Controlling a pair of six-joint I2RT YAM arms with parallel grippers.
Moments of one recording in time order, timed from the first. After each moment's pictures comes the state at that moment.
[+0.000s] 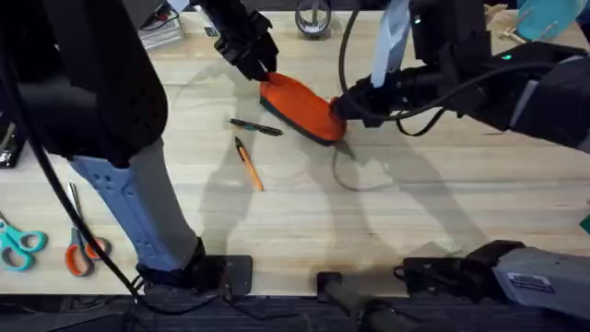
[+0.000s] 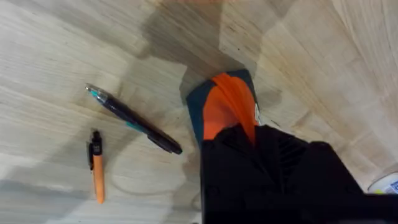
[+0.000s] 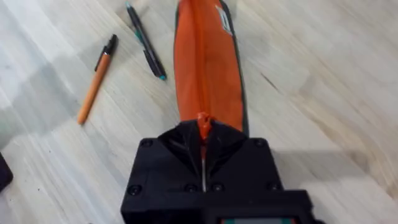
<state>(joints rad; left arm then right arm) -0.14 2.06 1.80 -1.16 0.30 -0.89 0.42 1.40 0.91 -0.34 -0.40 -0.19</state>
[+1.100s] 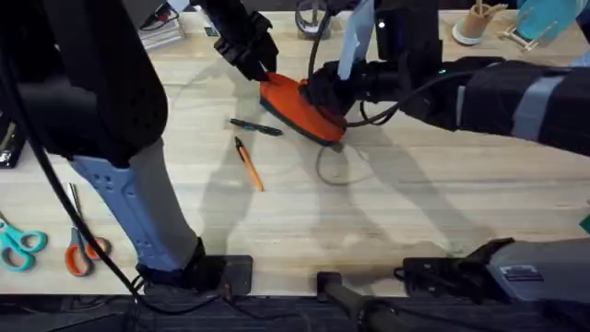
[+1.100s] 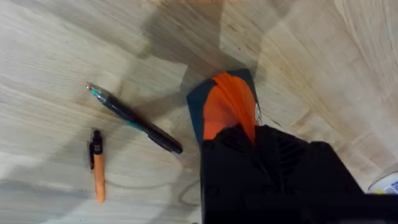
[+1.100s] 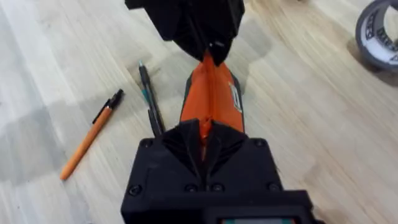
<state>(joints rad) -0.14 2.06 1.80 -1.16 0.30 -0.89 0.50 1.57 0.91 0.06 -0.40 -0.19</state>
